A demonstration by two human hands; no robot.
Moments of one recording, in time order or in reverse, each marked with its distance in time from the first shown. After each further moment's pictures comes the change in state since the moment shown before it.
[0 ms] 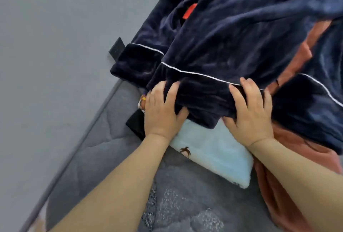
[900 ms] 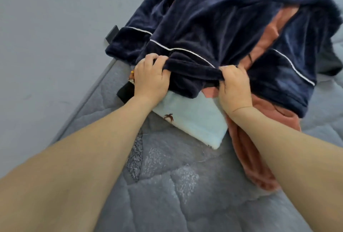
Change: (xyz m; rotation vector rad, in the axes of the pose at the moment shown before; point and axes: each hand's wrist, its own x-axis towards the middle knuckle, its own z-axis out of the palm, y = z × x) left_hand 0.009 0.029 -0.037 -0.139 0.039 -0.065; right_hand 0.003 0.002 -0.030 0.303 0.164 0.004
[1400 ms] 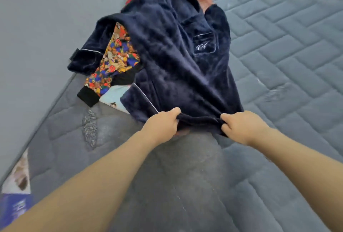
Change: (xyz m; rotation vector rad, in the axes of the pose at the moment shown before) left_hand -0.184 0.257 -0.036 0.043 -0.687 0.177; right_hand -0.180 0.045 -0.306 -0.424 -0.827 0.239
